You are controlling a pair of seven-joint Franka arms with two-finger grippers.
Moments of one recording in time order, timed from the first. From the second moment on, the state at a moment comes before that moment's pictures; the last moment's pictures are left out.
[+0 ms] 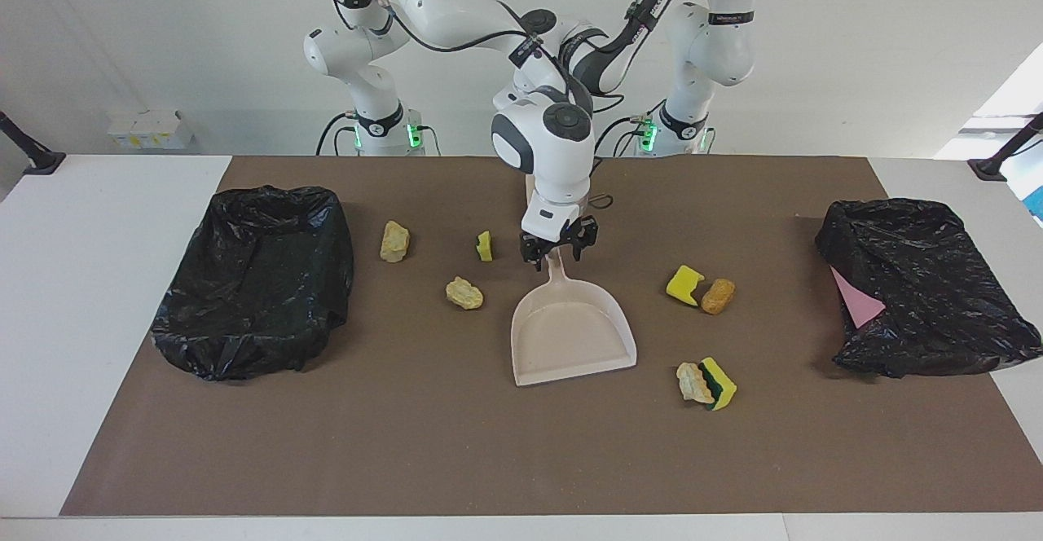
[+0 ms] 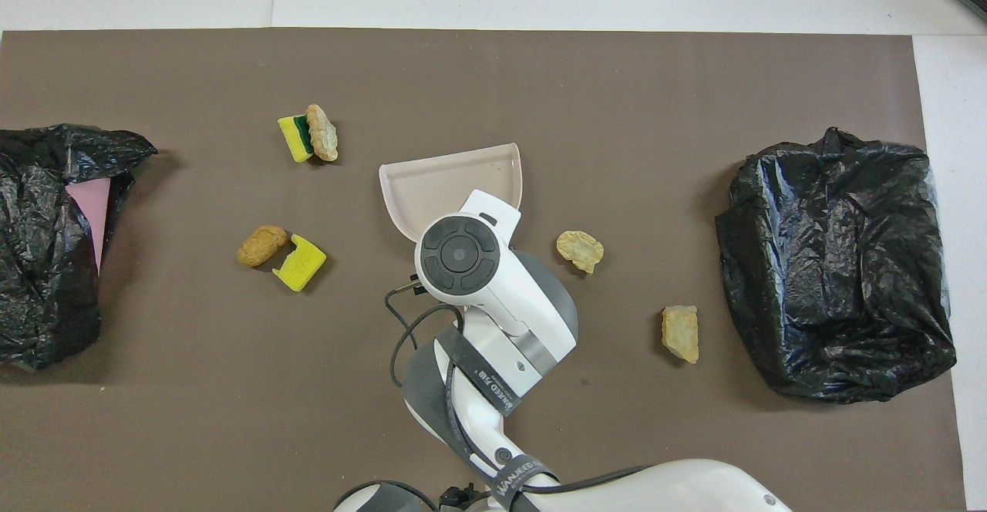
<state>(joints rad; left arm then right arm) -1.18 -0.12 0.00 -2.48 -0.04 2.34 -0.94 0.67 0.44 0.01 -1.68 -0.02 2.16 0.42</state>
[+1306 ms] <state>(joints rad) -1.02 -0.36 0.02 -2.54 -0.02 1.96 -0.93 0.54 0.35 0.01 -1.69 -0.04 2.16 -0.02</state>
